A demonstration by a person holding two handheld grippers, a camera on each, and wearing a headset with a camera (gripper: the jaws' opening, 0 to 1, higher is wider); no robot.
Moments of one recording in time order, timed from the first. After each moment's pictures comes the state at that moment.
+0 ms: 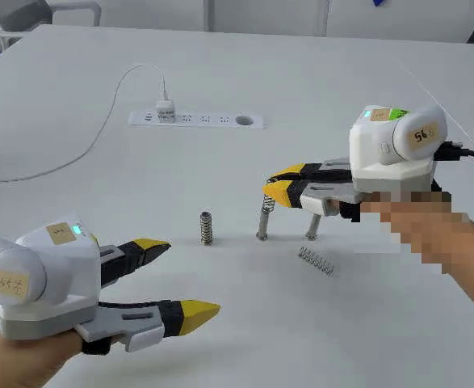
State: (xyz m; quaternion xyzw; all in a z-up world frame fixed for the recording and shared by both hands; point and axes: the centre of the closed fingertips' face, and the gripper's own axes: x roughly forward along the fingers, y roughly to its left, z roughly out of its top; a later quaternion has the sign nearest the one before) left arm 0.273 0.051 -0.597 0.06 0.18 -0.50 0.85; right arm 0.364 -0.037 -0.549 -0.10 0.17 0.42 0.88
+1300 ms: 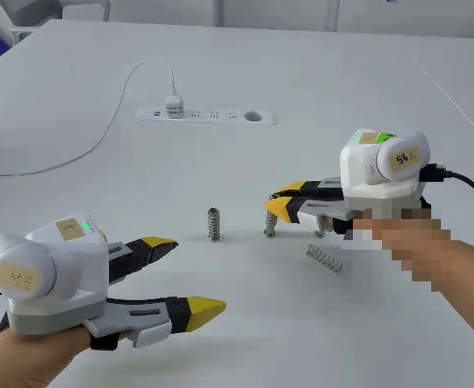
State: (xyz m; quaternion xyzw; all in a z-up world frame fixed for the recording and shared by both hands) left arm 0.273 0.053 -0.601 0.05 0.19 -0.49 0.85; right arm 0.369 -0.038 -0.596 -0.10 0.20 0.40 0.89
